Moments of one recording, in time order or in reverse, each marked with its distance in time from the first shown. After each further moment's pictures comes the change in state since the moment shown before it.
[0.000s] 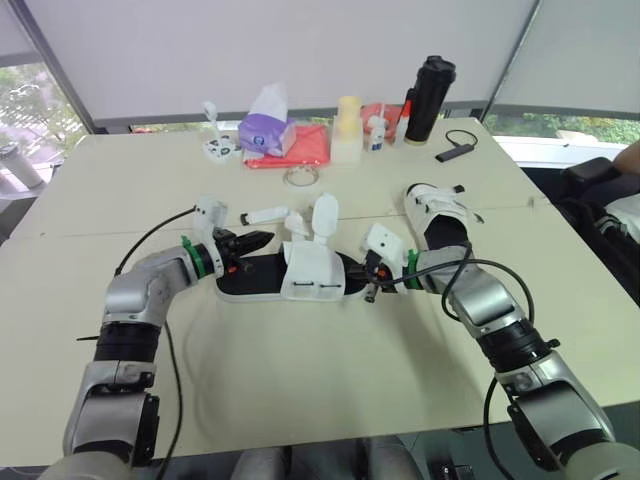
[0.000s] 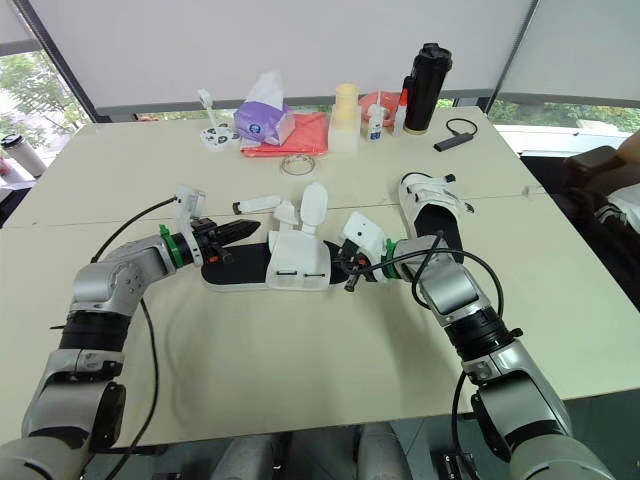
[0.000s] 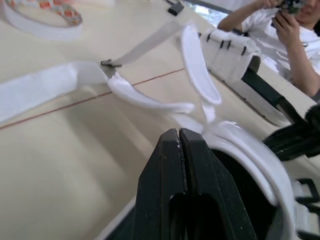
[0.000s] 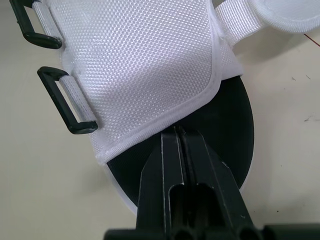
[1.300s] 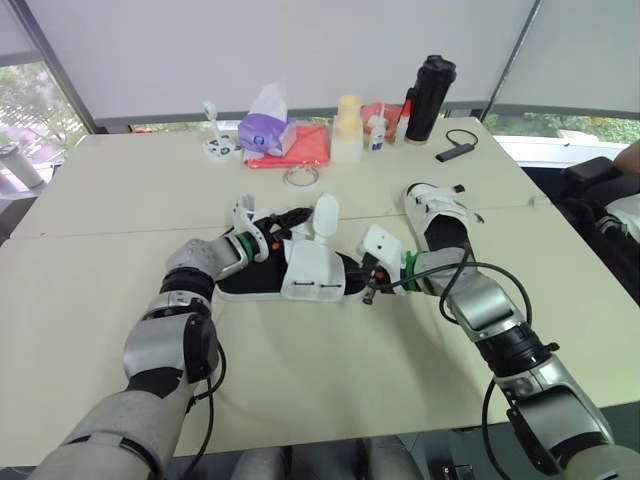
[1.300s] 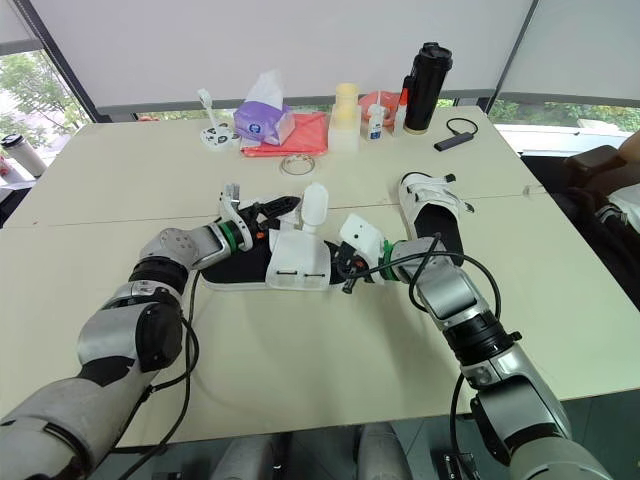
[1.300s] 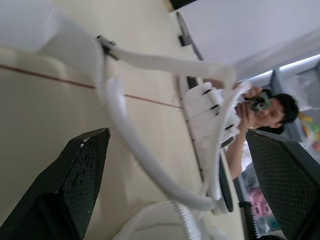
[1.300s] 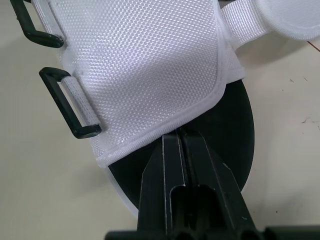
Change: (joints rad) left arm -0.401 -0.220 0.296 0.710 -0.067 0.095 0.126; right arm 0.016 0.002 0.003 -0.052 -0.037 0.034 -0.020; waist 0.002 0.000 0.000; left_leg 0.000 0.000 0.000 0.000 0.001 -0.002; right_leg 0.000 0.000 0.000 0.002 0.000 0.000
